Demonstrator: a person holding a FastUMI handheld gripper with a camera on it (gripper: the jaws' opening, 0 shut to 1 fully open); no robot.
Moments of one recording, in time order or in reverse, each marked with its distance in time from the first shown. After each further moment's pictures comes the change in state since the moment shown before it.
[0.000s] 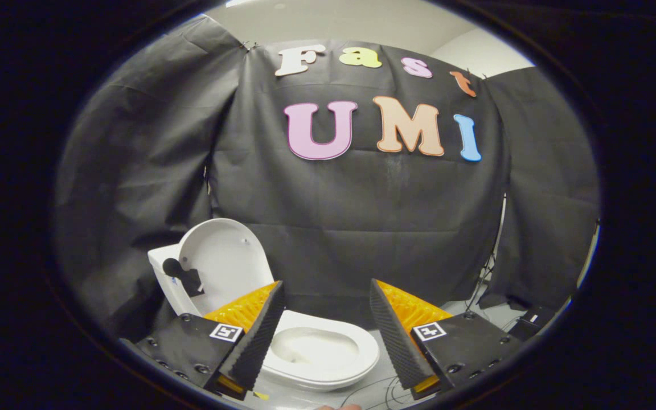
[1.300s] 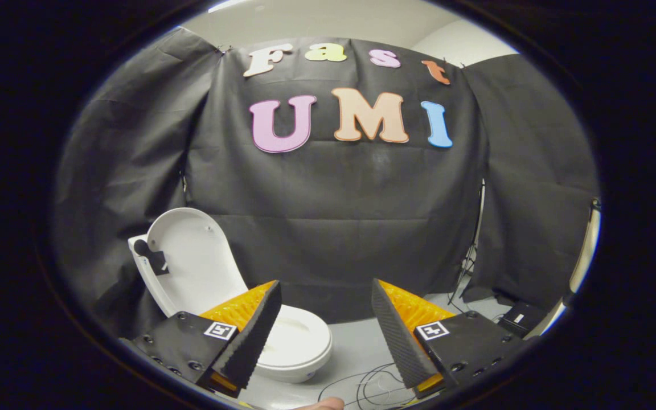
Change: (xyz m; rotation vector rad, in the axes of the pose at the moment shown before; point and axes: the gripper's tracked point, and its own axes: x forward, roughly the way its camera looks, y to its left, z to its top) arm -0.029 -0.139 -0.047 0.052 0.047 -0.066
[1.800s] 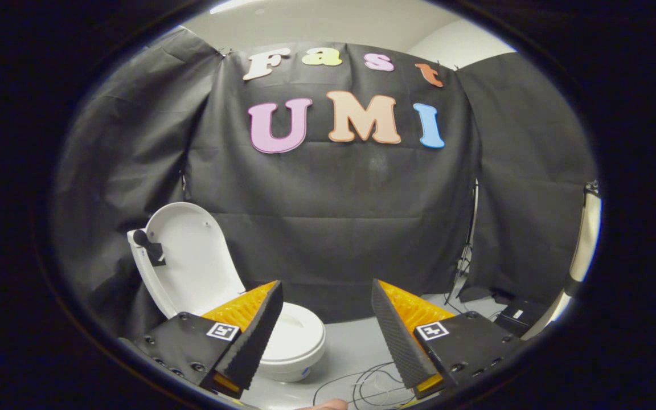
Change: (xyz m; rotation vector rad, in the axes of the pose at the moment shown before) arm -0.018 -0.011 -0.029 0.010 -0.025 -0.007
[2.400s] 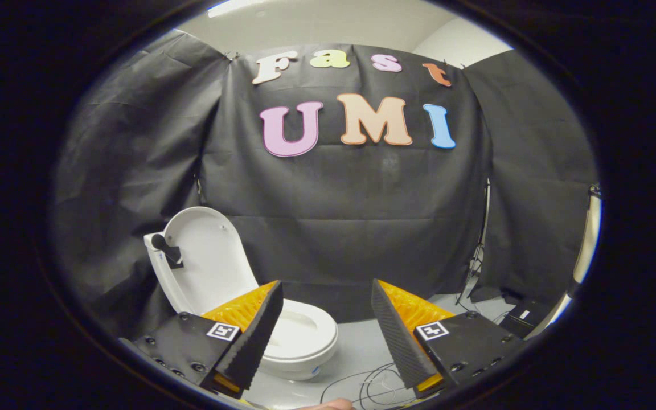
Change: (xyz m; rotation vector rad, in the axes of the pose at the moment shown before) arm -0.019 0.017 0.024 -0.015 -0.034 0.071
